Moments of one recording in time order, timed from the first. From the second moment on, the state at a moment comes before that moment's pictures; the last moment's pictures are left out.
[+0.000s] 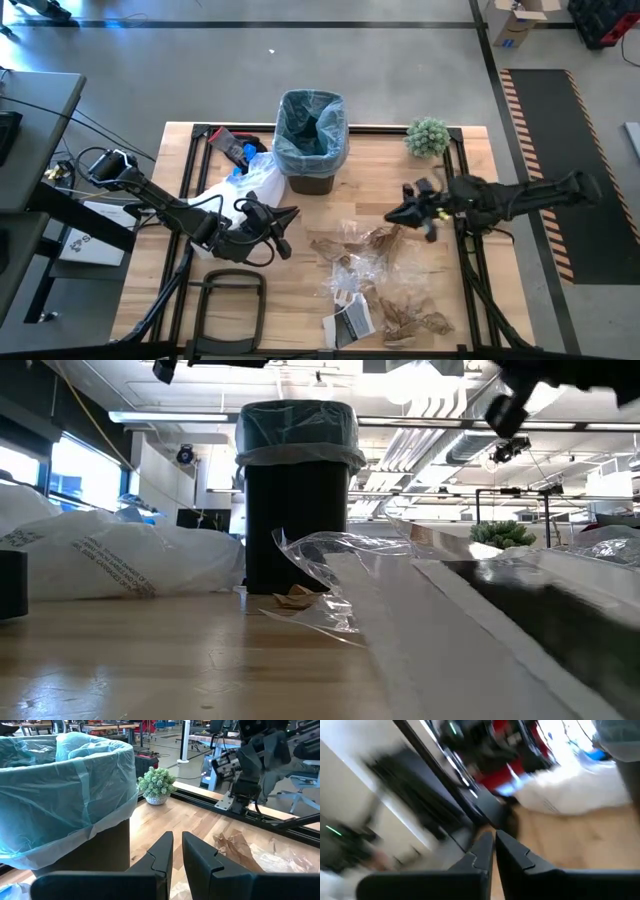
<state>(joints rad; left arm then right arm) -0.51 1.34 0.89 0.08 -1.10 -0.40 0.10 0.77 0.48 0.17 -0.14 0.53</state>
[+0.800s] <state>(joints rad) -0.52 1.32 0.90 0.11 -0.90 -0.30 0.19 1.77 1.16 -0.47 0.08 0.41</state>
